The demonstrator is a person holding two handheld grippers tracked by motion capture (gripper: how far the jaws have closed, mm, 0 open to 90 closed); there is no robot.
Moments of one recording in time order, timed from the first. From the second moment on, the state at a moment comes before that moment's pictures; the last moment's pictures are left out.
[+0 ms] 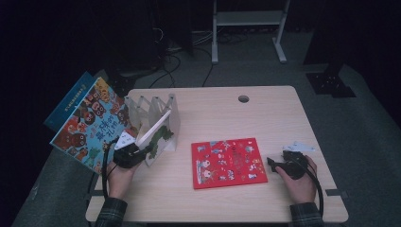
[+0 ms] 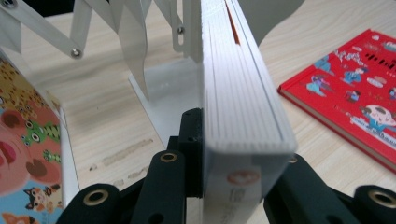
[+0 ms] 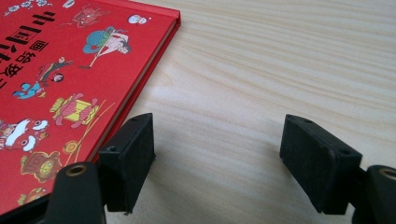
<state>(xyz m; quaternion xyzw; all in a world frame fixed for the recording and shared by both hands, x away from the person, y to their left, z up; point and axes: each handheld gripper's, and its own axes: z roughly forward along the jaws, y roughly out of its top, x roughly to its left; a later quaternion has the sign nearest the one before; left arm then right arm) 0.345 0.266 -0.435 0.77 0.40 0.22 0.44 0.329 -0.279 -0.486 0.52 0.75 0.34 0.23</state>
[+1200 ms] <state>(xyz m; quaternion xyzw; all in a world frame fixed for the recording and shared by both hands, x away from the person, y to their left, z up) 0.310 0.281 -0.440 0.79 0.38 0.21 0.43 0.329 -0.279 -0.486 0.52 0.75 0.34 0.23</state>
